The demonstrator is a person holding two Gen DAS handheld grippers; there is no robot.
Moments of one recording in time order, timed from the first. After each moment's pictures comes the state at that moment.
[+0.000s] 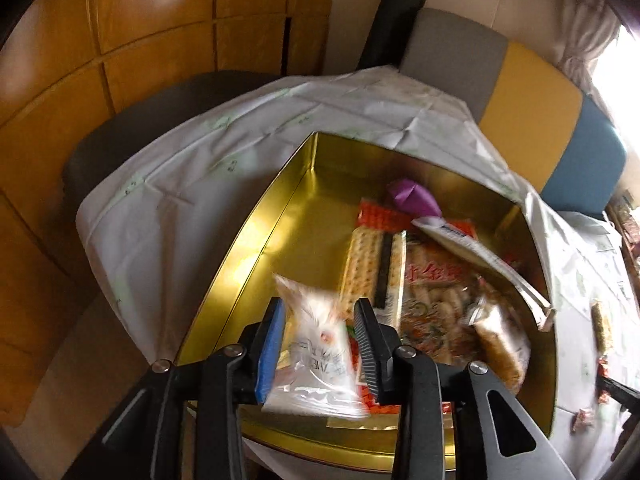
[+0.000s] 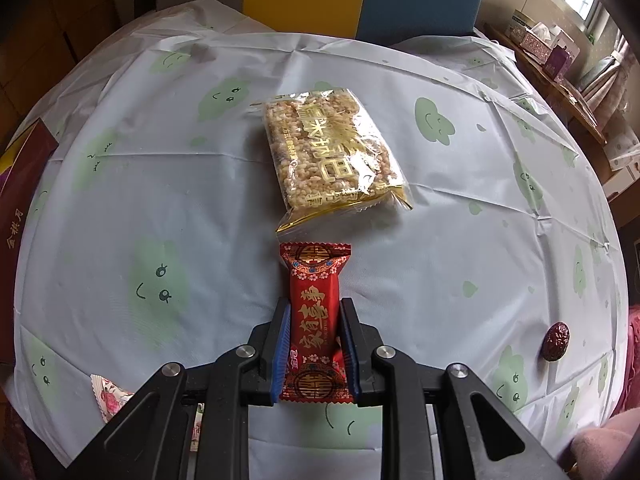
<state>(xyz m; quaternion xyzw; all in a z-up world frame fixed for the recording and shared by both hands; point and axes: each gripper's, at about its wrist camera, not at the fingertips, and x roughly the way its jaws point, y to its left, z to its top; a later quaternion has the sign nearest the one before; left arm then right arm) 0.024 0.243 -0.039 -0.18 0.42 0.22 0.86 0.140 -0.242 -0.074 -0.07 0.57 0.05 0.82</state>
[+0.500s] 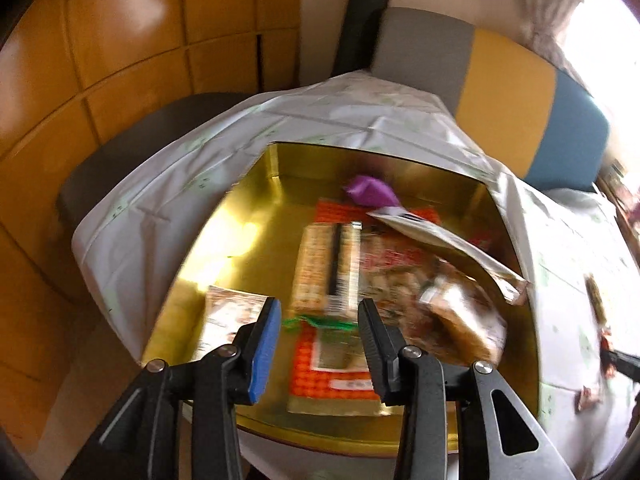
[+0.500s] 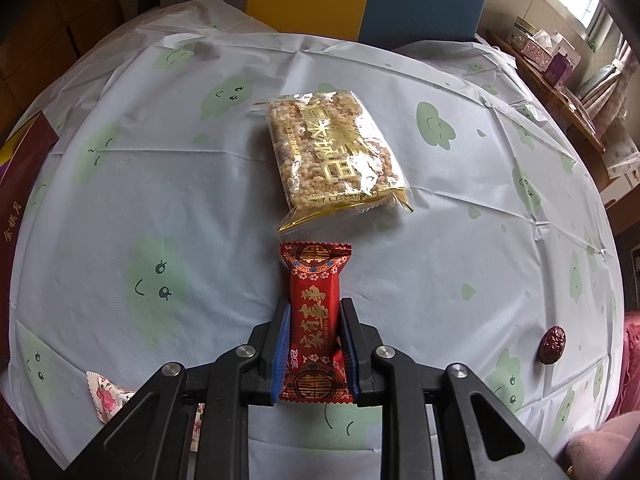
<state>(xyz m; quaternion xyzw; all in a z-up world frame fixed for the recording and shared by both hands) 0.027 0.193 -0.026 -0.12 0.41 0.19 0.89 0.139 -0.238 -0.075 -0.08 0.56 0.05 0.82</state>
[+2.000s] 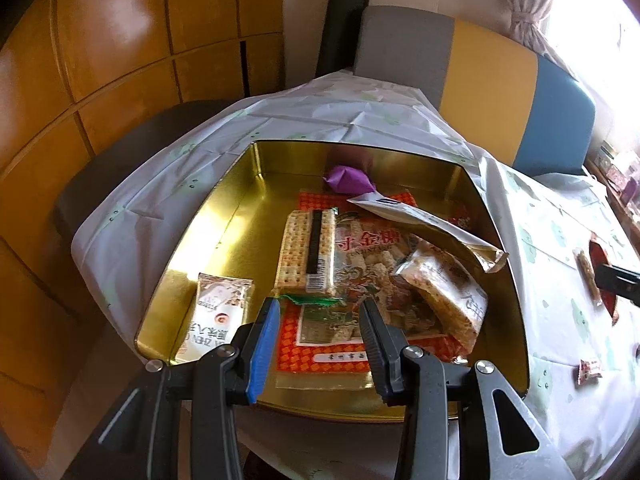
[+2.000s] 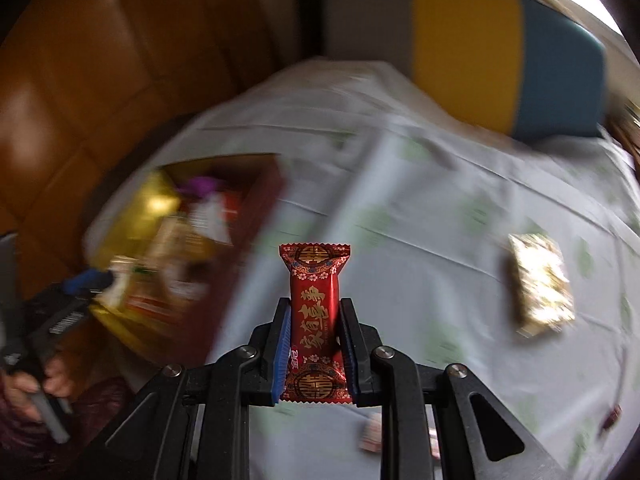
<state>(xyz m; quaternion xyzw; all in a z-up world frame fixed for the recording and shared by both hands) 0.013 0.180 -0.025 -0.10 0.41 0.18 0.89 0.095 -0.095 0.020 -0.04 0.46 0.32 0.83</state>
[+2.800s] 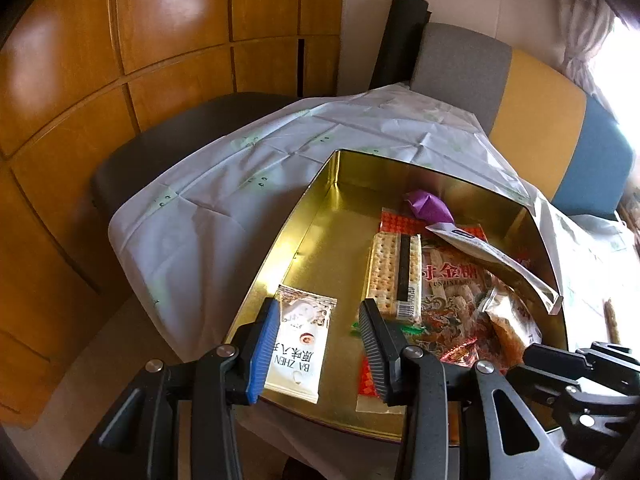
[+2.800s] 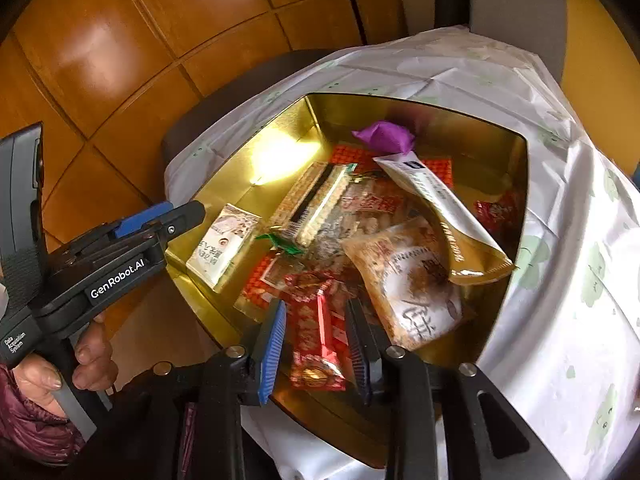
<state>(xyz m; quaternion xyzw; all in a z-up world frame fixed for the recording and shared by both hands) -0.001 0.238 -0.026 -0.14 0.39 0.25 0.87 0.046 0.062 -0.017 -0.10 0.49 0.45 0.73</state>
